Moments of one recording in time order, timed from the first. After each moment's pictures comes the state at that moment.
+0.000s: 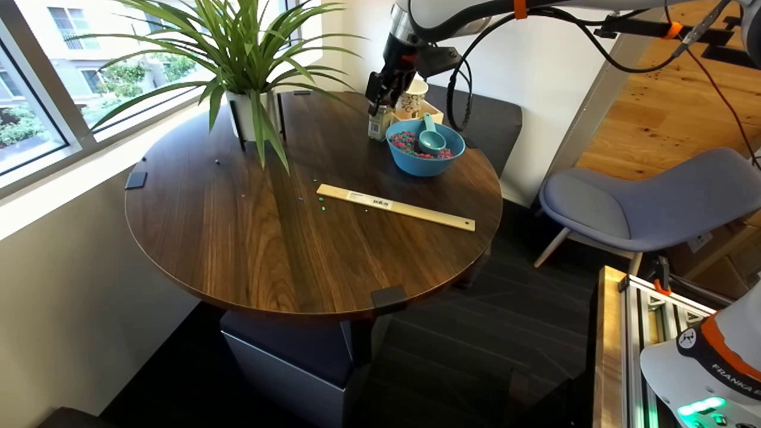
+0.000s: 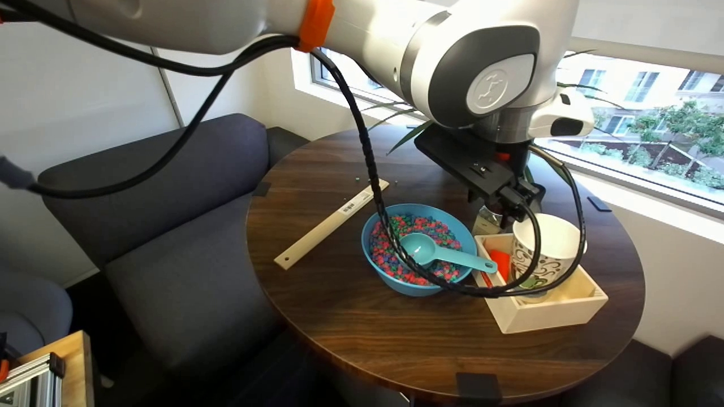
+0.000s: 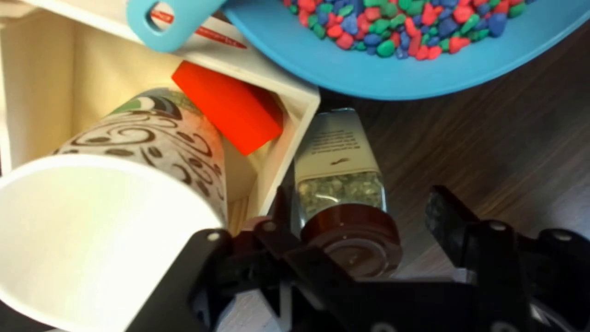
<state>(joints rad) -0.11 0.51 -0.05 -1.41 0.05 2.20 -0.05</state>
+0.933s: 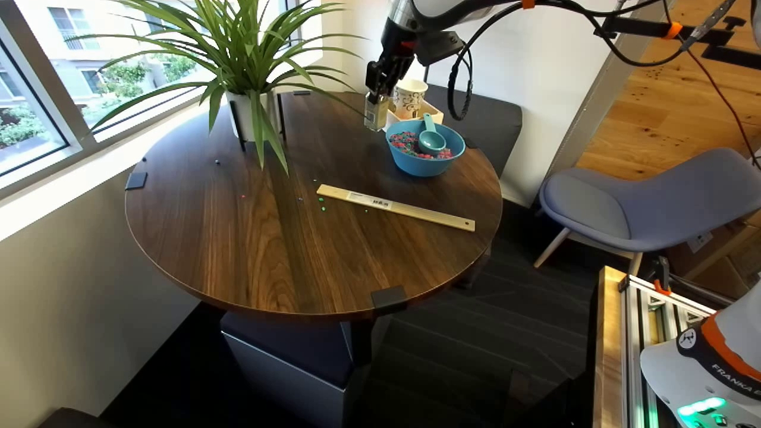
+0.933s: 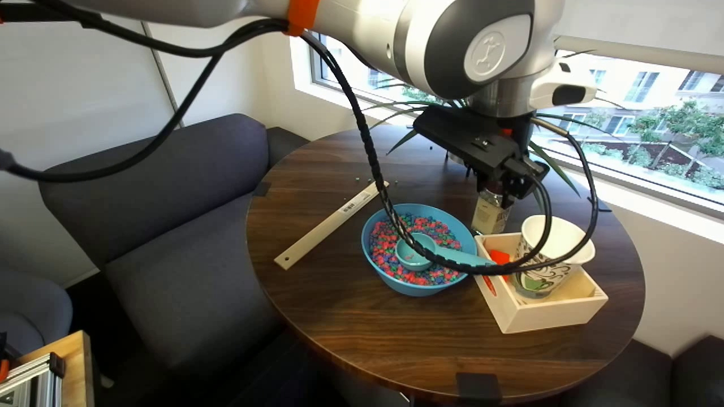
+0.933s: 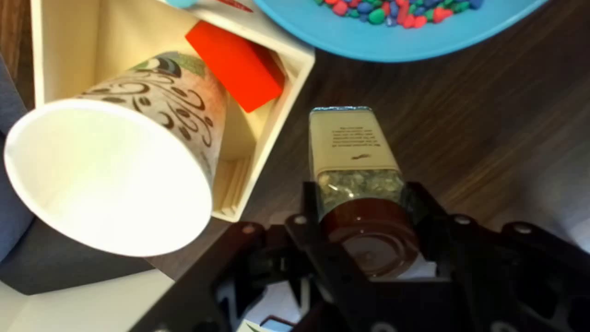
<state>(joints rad) -0.09 0.48 -0.06 -1.39 -0.01 2.20 -0.04</state>
